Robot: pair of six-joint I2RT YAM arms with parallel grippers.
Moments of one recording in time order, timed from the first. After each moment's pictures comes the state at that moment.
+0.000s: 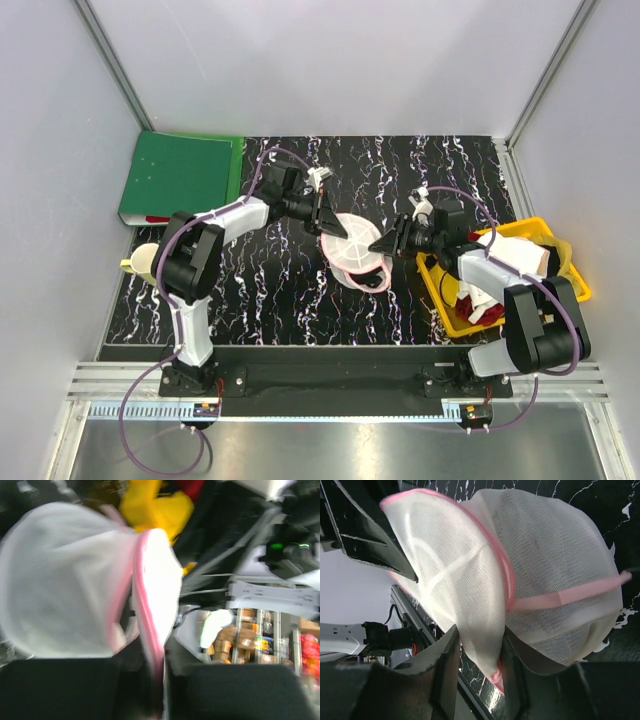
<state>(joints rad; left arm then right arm) -0.44 1.96 1.32 -0.05 1.10 -0.66 0.22 1.43 0.67 0.18 -0.74 0.62</state>
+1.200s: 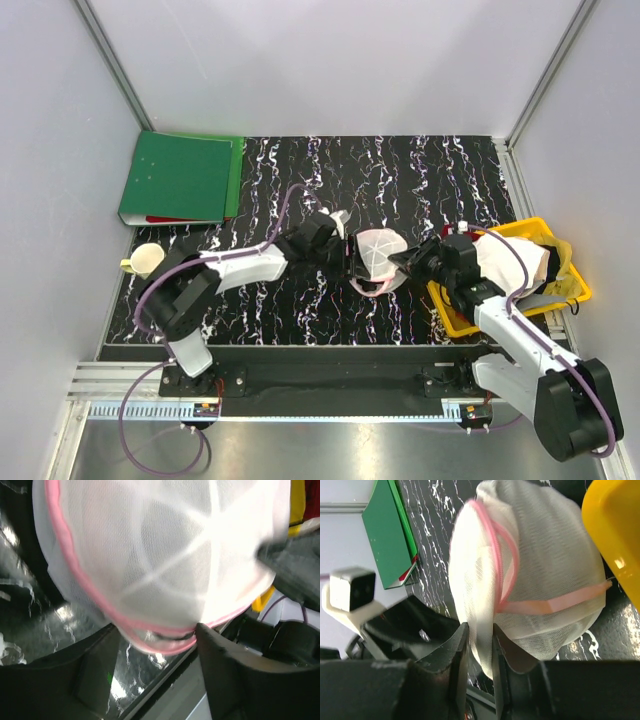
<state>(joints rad) -0.81 1.70 0.97 0.00 0.34 -0.83 0.30 0.98 0.43 0.02 -0.22 1.15</state>
